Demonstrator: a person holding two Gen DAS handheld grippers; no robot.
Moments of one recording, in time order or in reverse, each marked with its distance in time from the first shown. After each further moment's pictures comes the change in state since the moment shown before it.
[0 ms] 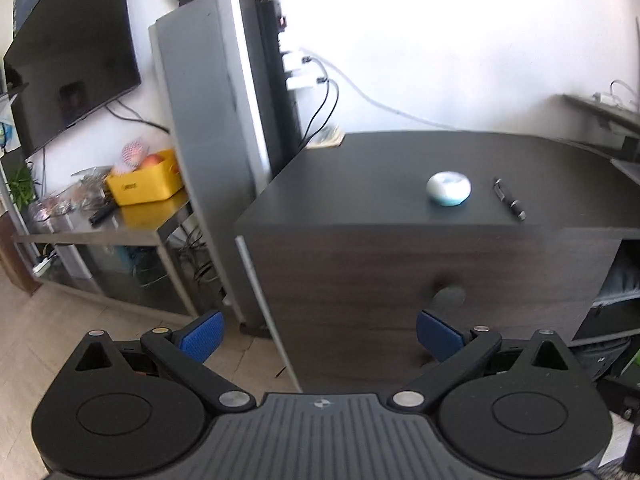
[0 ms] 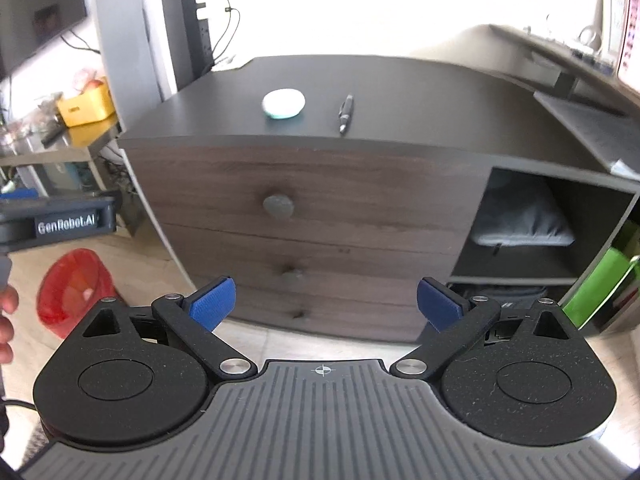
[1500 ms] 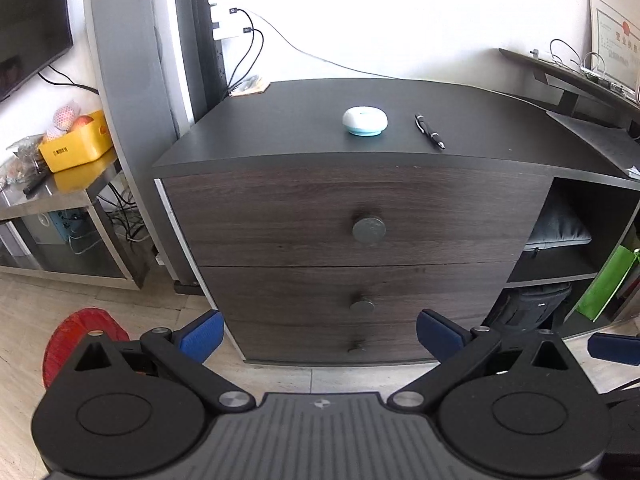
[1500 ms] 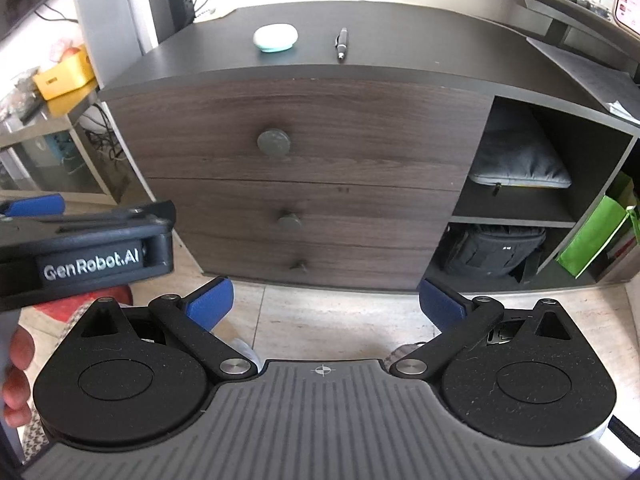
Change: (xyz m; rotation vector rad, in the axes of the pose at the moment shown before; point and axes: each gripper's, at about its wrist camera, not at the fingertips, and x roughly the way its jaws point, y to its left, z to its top) left arm 0.000 -0.030 -0.036 0.042 0.129 -0.220; right arm 0.030 0.016 -0.041 0.051 0.142 -0.082
